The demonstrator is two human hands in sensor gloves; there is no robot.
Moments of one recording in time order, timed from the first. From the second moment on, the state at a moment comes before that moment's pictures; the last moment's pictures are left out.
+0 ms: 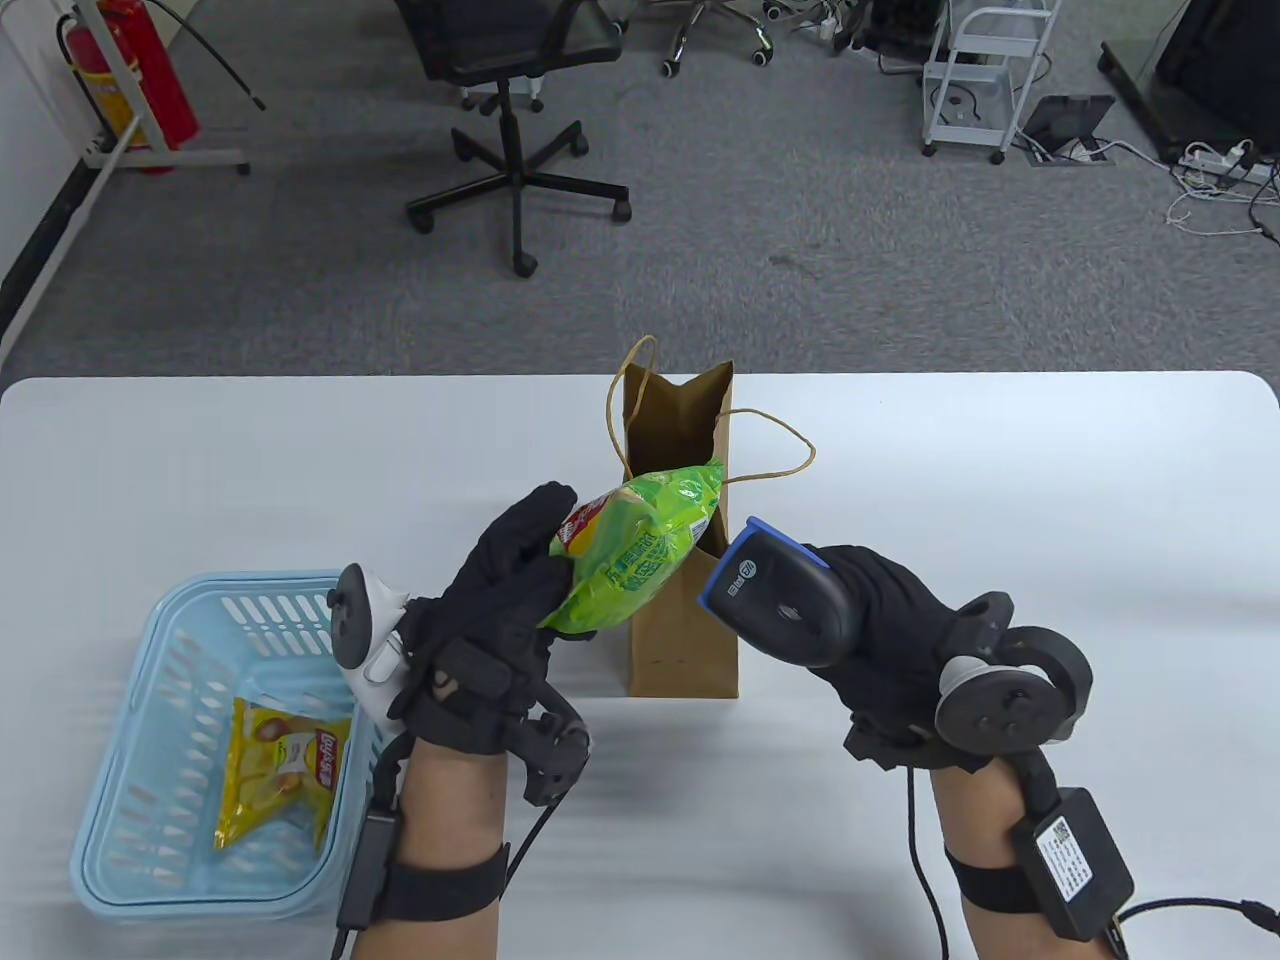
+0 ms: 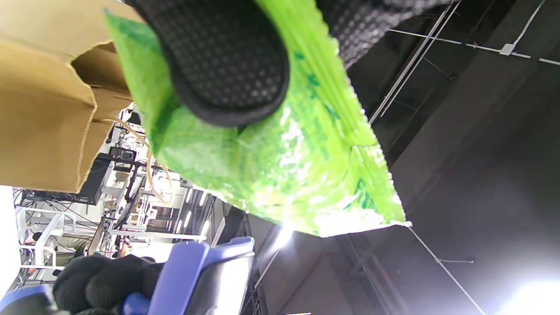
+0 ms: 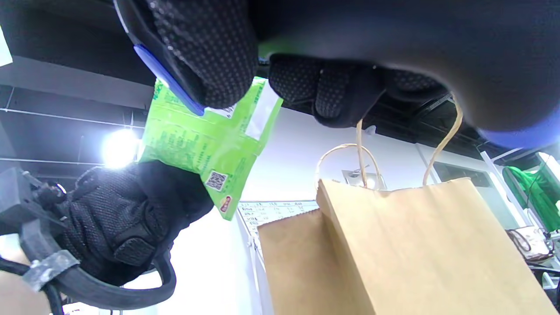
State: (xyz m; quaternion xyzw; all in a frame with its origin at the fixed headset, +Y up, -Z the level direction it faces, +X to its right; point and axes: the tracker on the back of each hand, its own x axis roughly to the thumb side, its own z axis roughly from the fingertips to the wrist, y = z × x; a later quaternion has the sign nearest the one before) left_hand -0.168 -0.589 -0.298 0.00 -0.23 0.81 0.55; right_hand 0.165 -0.567 -0.257 0.38 -0.28 0.83 0.29
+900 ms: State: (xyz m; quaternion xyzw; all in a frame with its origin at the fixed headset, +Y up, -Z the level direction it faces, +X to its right) left_hand -0.148 -0.612 -0.310 -0.03 -0.23 0.84 0.49; right_hand 0.163 -0.570 -0.258 0.37 -0.28 0.84 0.28
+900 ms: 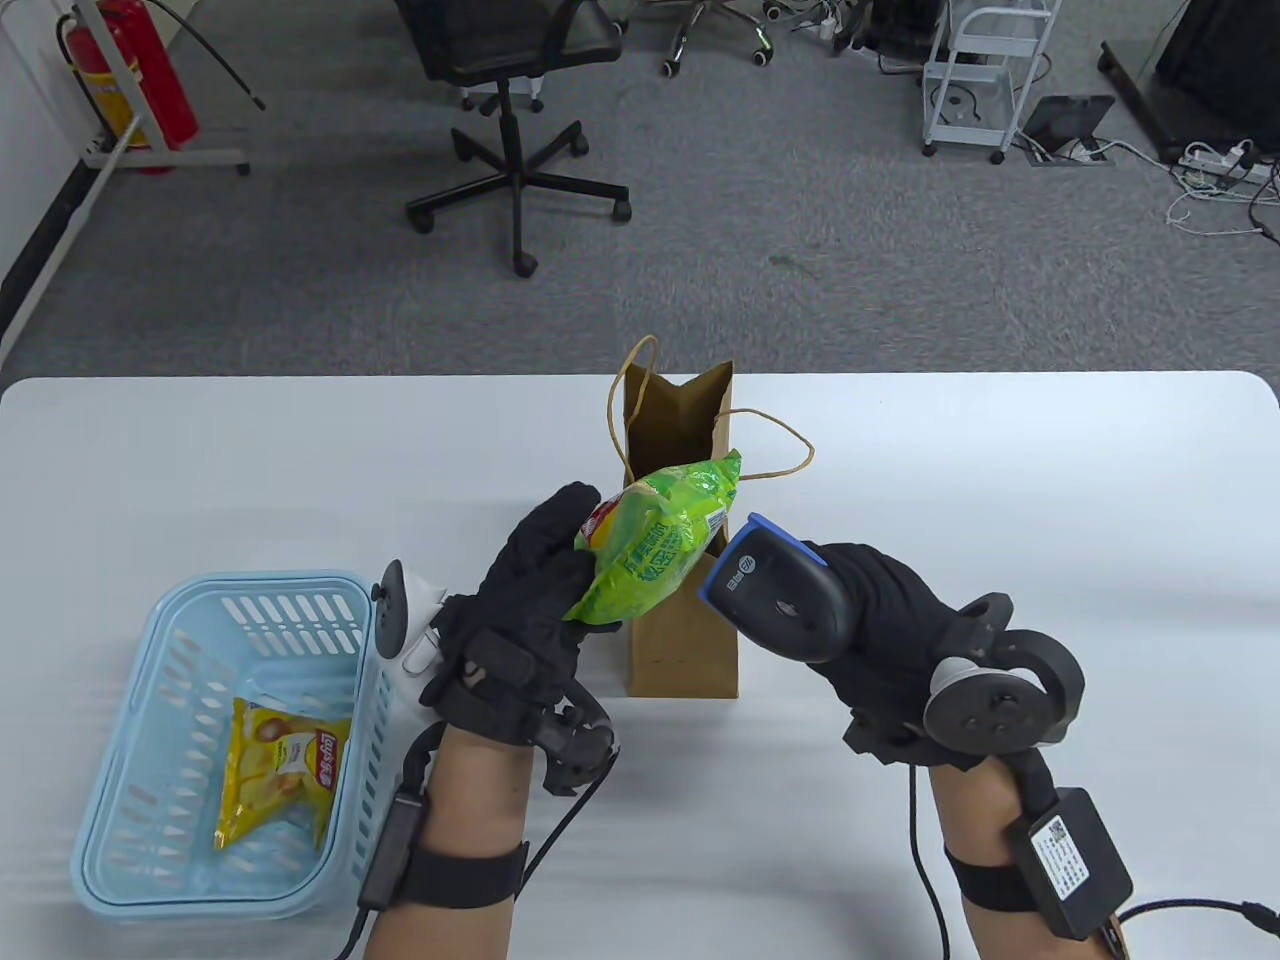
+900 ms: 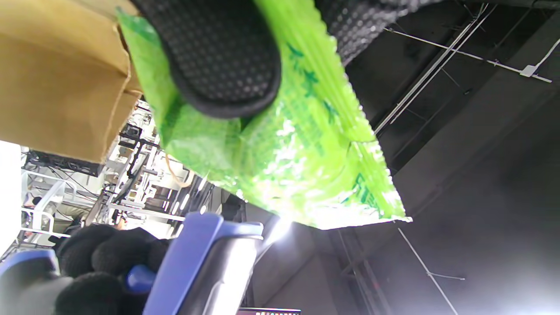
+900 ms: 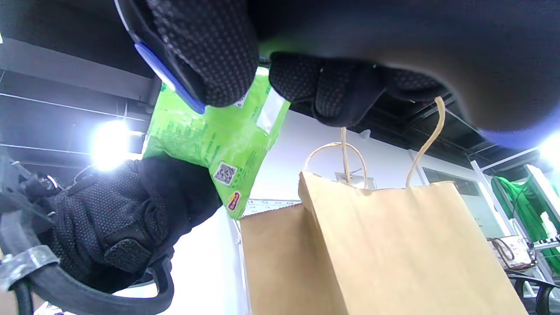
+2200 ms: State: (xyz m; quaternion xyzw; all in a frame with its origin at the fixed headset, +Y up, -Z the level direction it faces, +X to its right) left_hand -0.105 -0.593 -0.339 -0.02 -0.04 0.84 0.55; right_hand 0.205 -0.547 -0.244 0.34 -0.33 0.81 0.35
